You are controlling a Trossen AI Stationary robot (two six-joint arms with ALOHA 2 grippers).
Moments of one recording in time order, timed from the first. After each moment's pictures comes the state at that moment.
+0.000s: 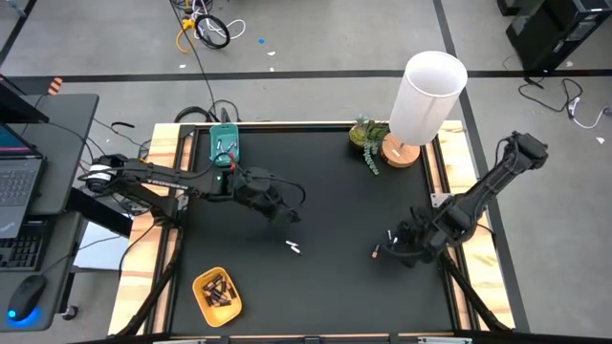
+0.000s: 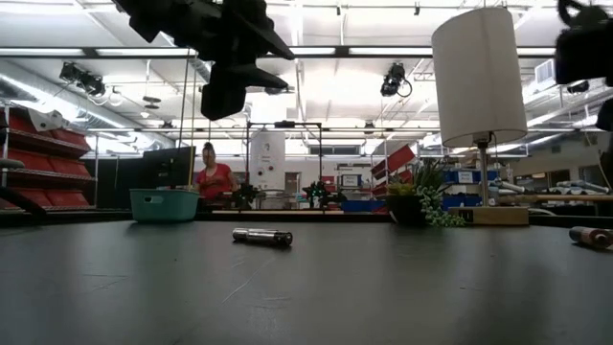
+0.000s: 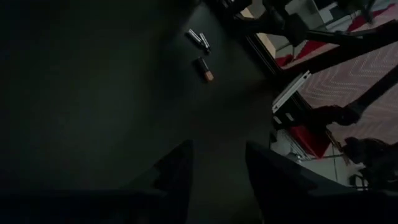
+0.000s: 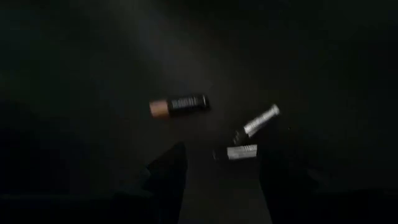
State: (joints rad) left arm 0.00 1.37 0.87 -0.02 0.22 -0.82; right arm 0.71 1.01 0.59 -0.81 0.31 1.33
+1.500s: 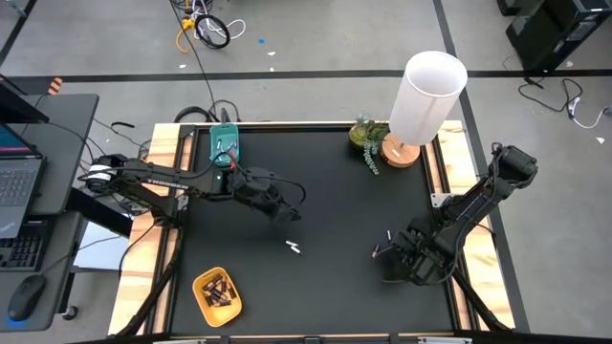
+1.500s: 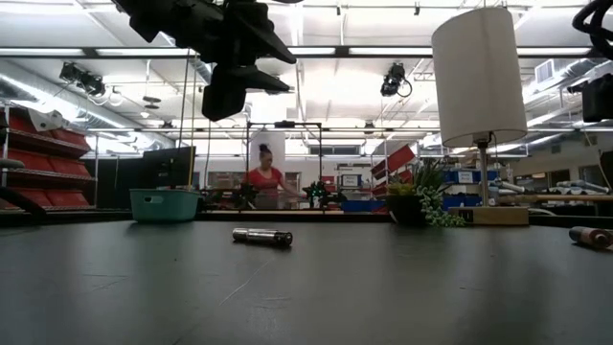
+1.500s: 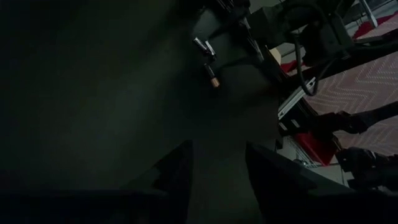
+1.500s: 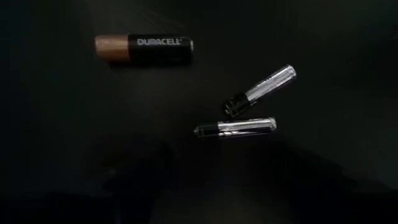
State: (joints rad) left arm 0.01 1.37 0.87 -0.02 0.19 -0.82; right arm 0.83 1.37 0.59 -0.73 0.34 1.33
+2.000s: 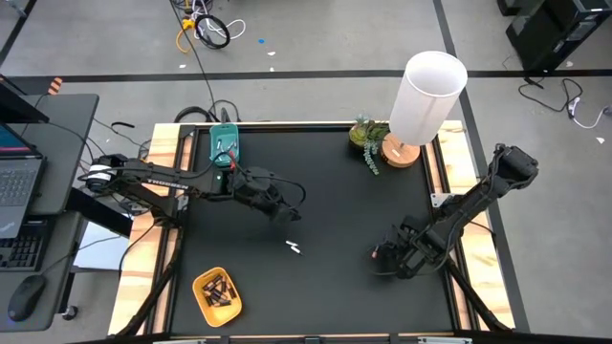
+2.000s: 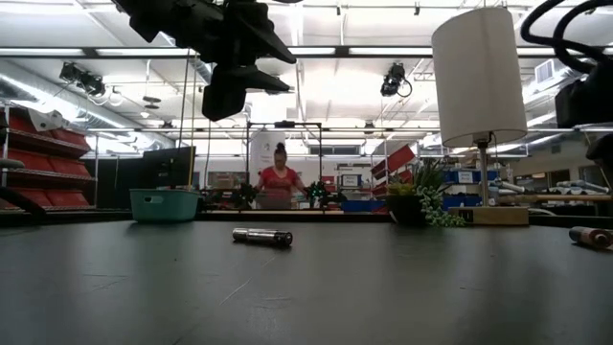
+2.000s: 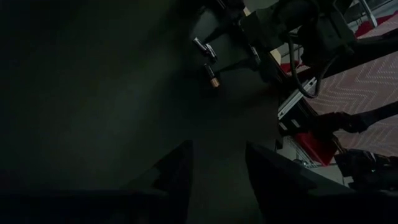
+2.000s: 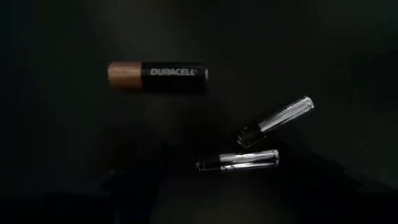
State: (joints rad) left arm 0.01 1.37 0.87 -0.02 0.19 -0.82; right arm 0.71 1.37 0.59 -0.65 0.29 1.17
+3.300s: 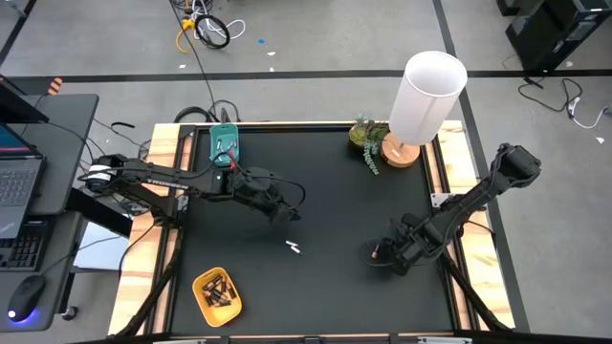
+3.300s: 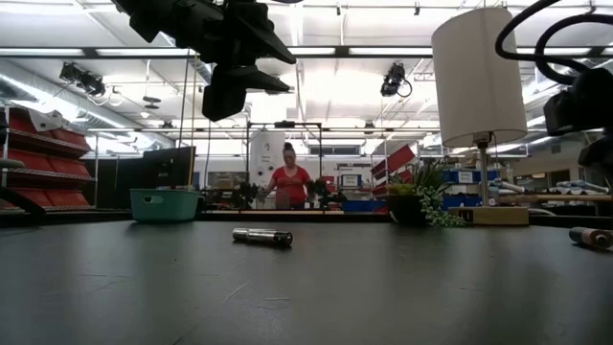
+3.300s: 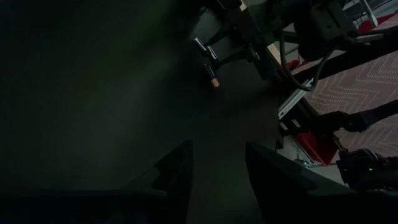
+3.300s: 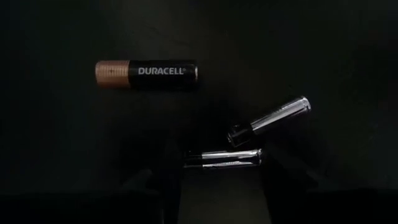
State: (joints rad) left arm 0.01 1.37 0.87 -0.02 0.19 -0.82; right arm 0.63 1.36 0.56 -0.63 0.18 1.10
